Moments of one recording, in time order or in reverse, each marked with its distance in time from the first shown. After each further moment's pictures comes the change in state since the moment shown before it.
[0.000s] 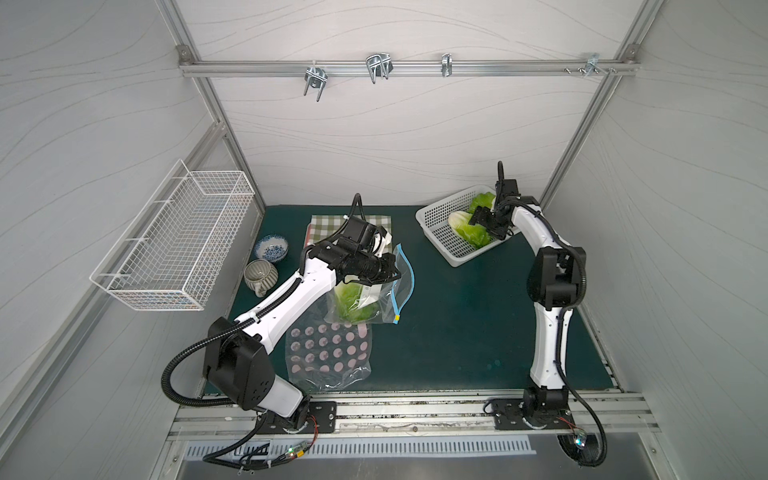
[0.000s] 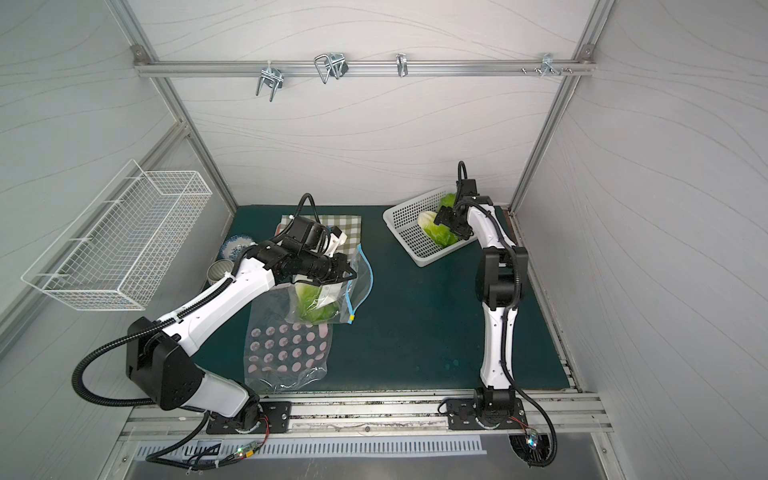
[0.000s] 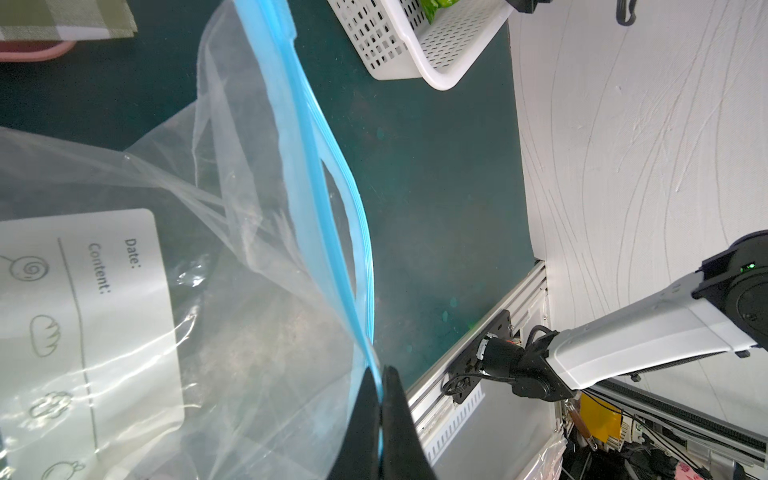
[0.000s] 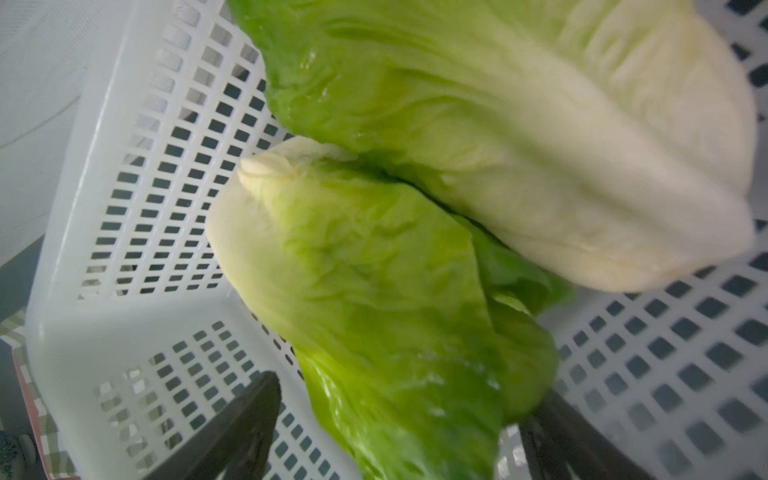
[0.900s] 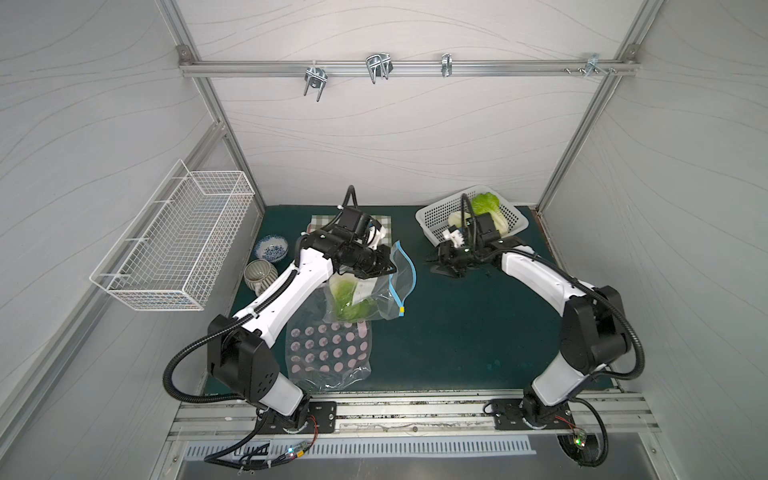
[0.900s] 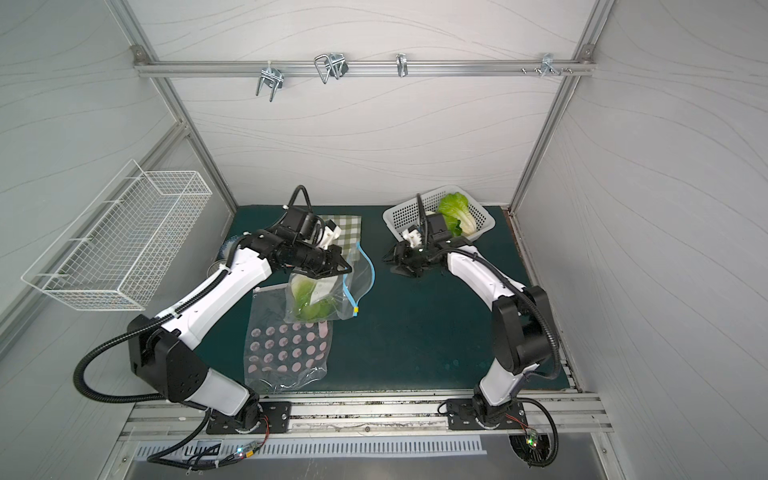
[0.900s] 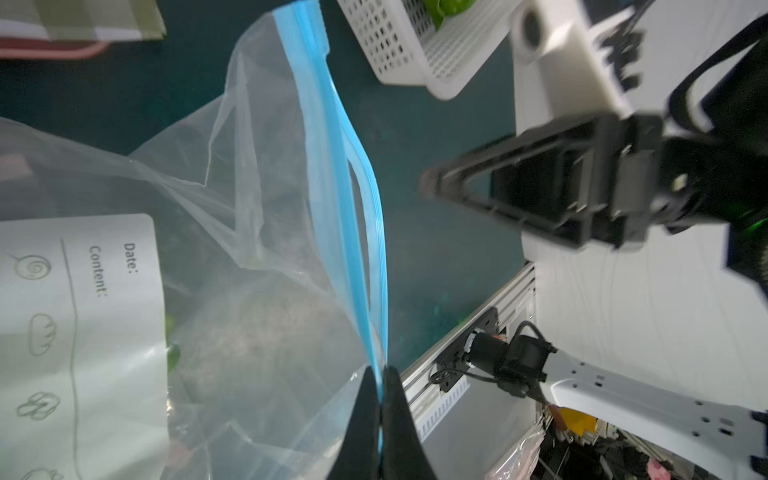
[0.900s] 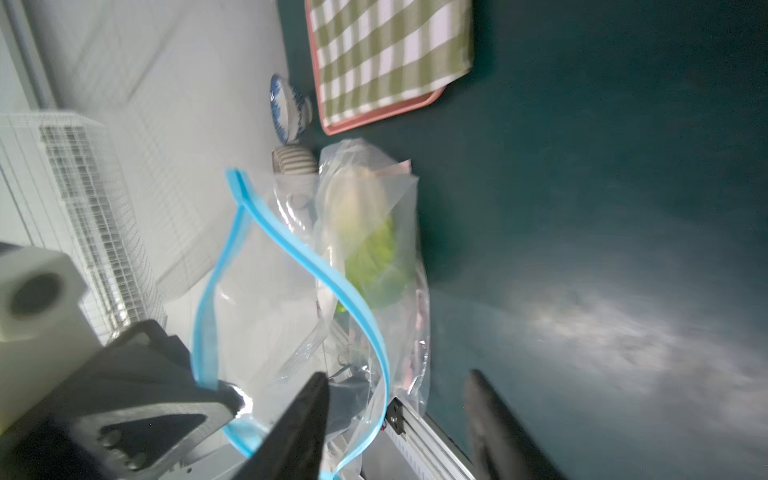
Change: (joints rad) left arm 0.031 0.051 0.117 -0.129 0.028 0.016; right arm 0.226 -0.681 -0.830 0.298 -0.542 0.225
